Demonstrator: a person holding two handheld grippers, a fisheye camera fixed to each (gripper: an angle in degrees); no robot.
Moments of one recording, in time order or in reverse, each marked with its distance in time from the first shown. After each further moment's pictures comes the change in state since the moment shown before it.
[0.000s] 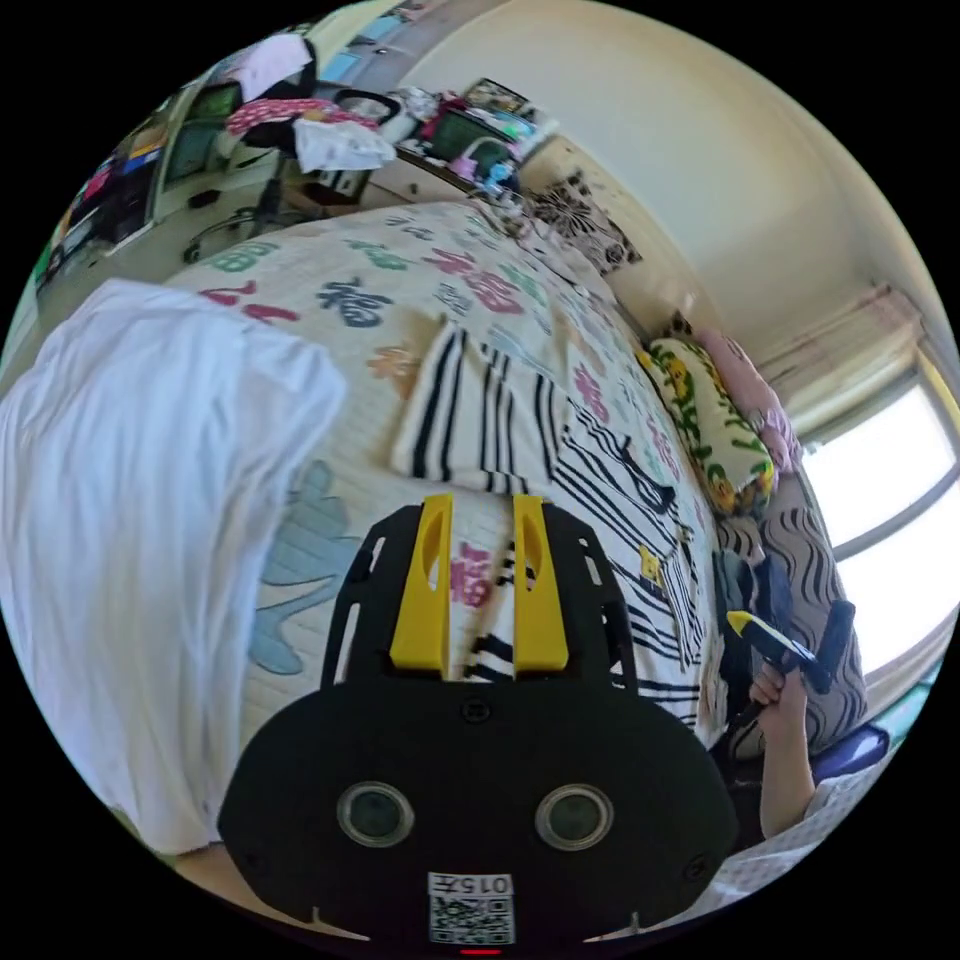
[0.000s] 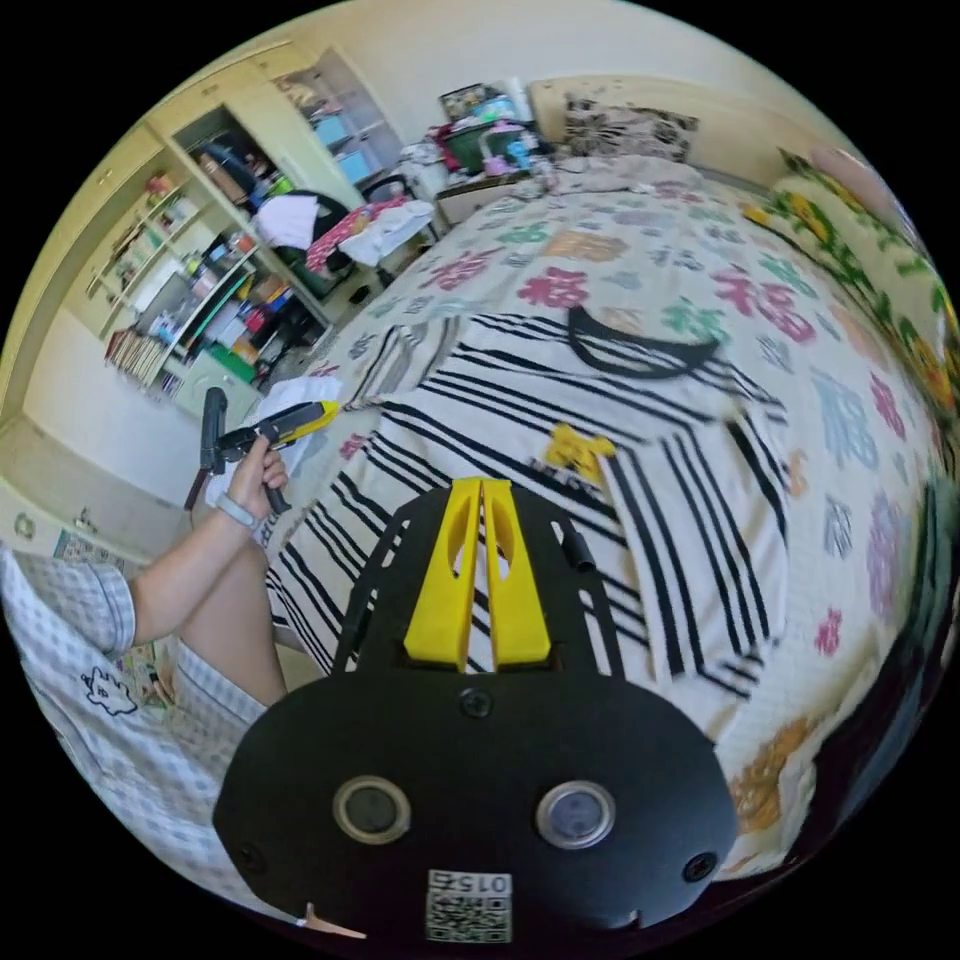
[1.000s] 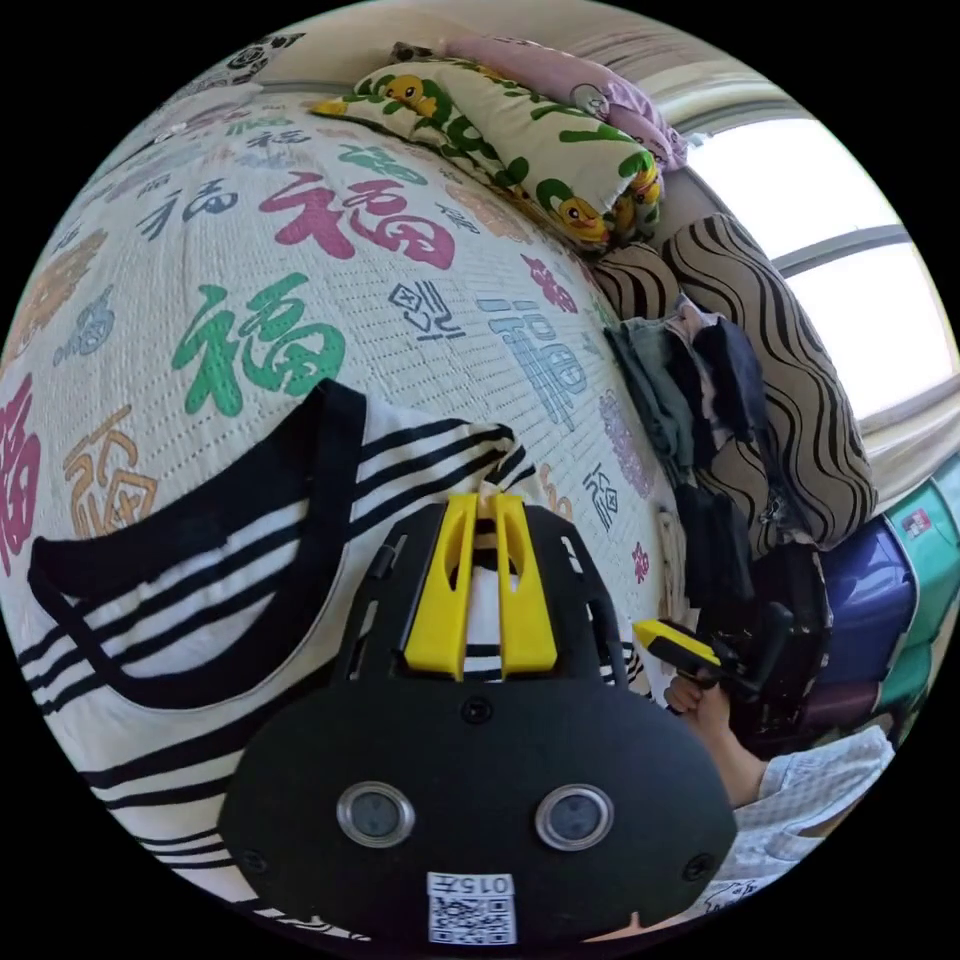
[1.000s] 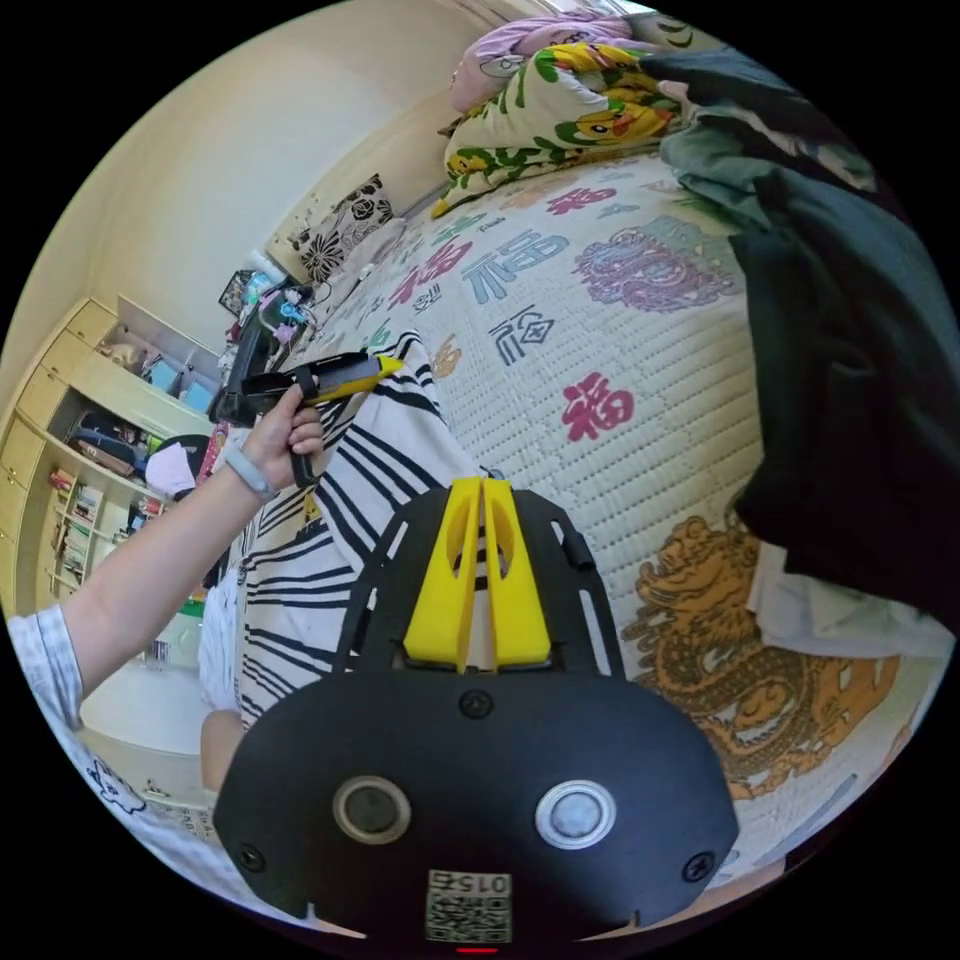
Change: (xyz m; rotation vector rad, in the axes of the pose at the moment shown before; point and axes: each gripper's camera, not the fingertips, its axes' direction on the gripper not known) left arm 0.306 0.050 0.510 -0.615 0.257 0.635; right arm 0.253 0.082 -0.310 0.316 0.046 0.662
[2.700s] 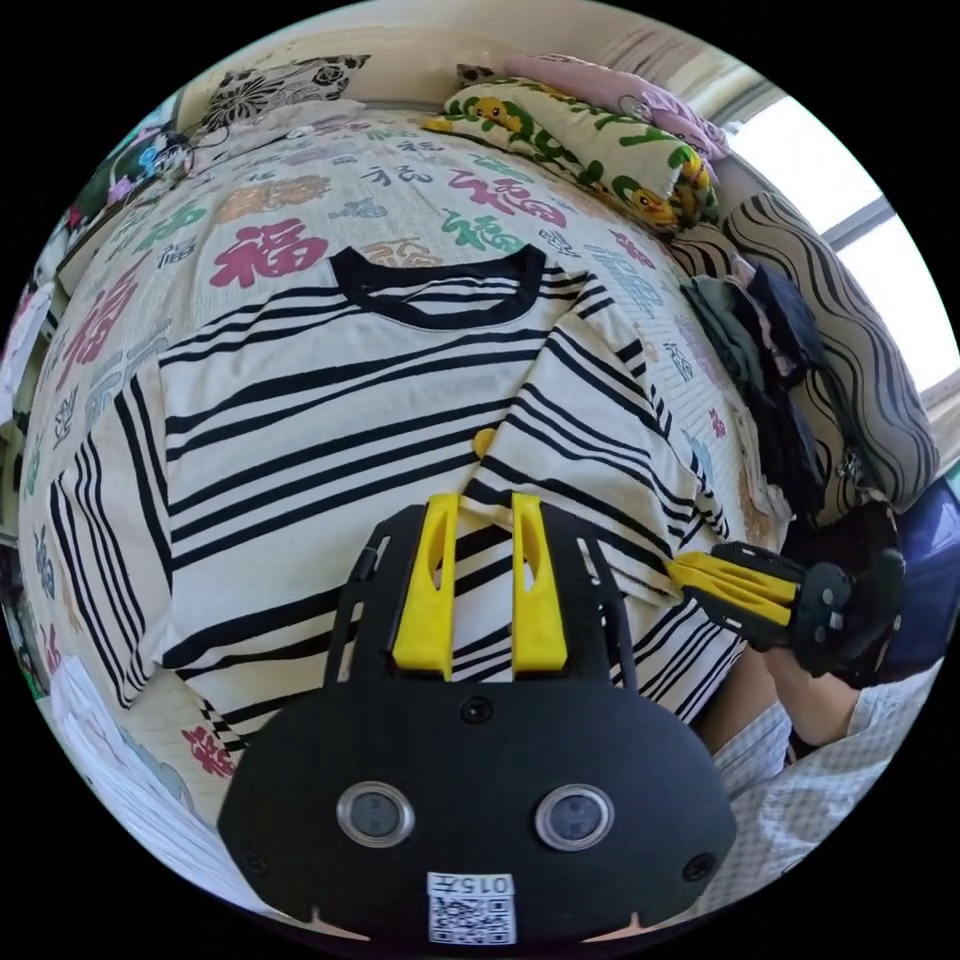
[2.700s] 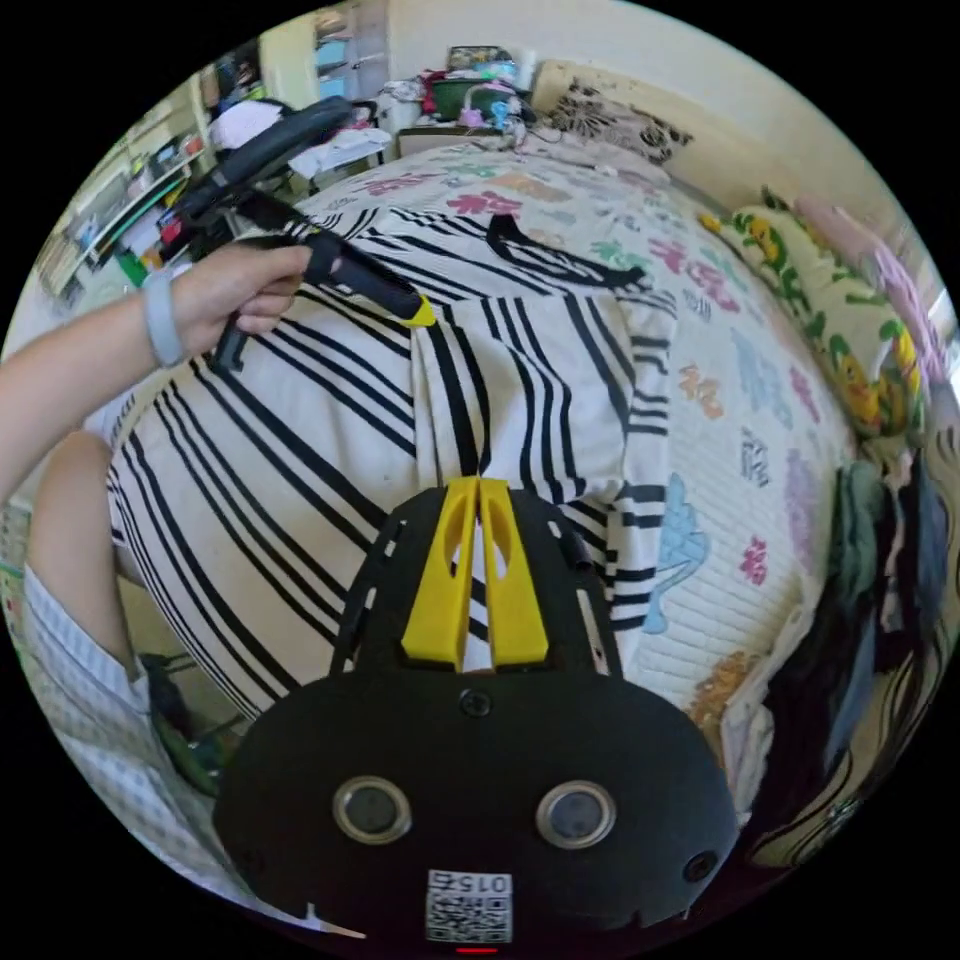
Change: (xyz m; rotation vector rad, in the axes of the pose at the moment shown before) left arm -0.166 0.172 0.063 0.013 -0.322 -0.058; right arm -0.311 0.304 0.005 -0.290 0.330 -0.807
